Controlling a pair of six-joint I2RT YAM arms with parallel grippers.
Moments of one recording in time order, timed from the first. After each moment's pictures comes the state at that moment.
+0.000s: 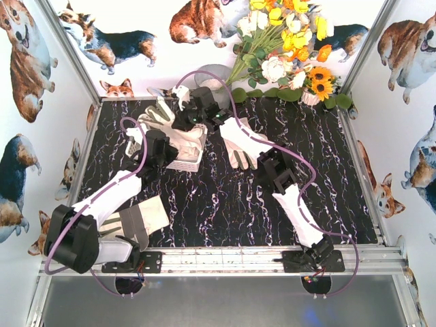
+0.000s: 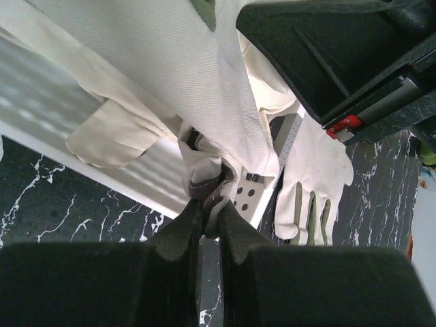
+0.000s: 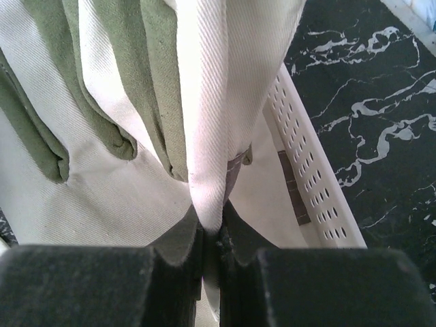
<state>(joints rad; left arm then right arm) -0.39 1.30 0.81 -0.09 -0.25 -0.98 0.65 2.49 2.34 -0.24 -0.49 -0.04</state>
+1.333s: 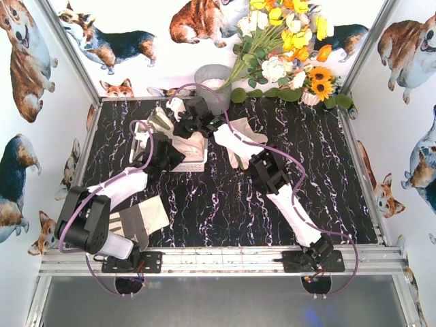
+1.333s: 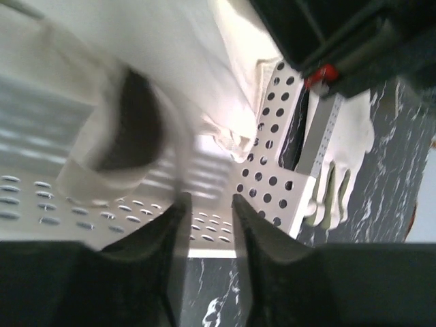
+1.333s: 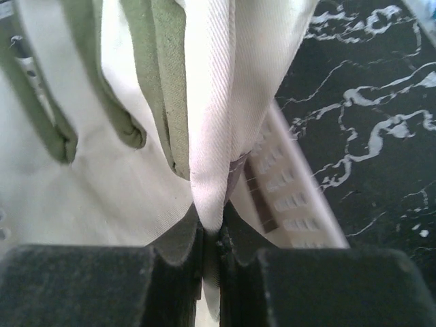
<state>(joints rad) -0.34 1.46 0.76 0.05 -0.07 -0.99 0.67 2.61 2.39 -0.26 -0.42 -0.23</state>
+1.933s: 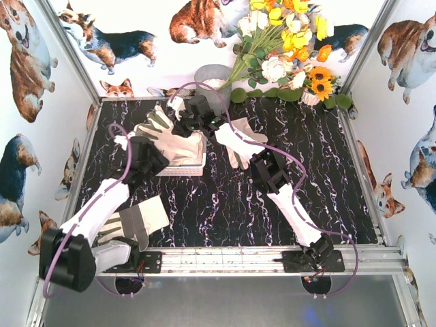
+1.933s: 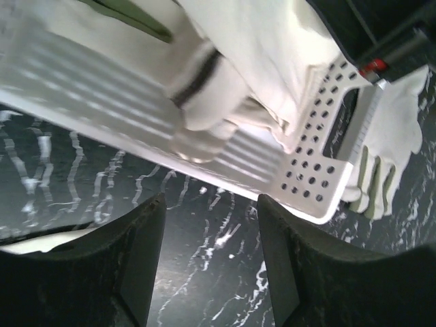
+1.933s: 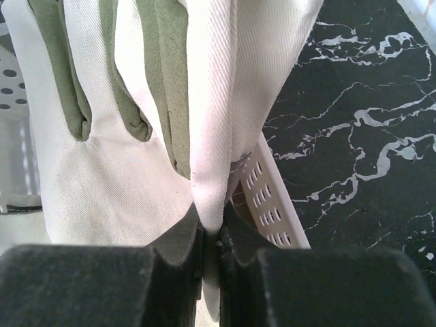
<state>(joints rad) -0.27 1.18 0.76 -0.31 -0.11 -0.86 0.67 2.61 2.39 -0.21 -0.49 -0.24</state>
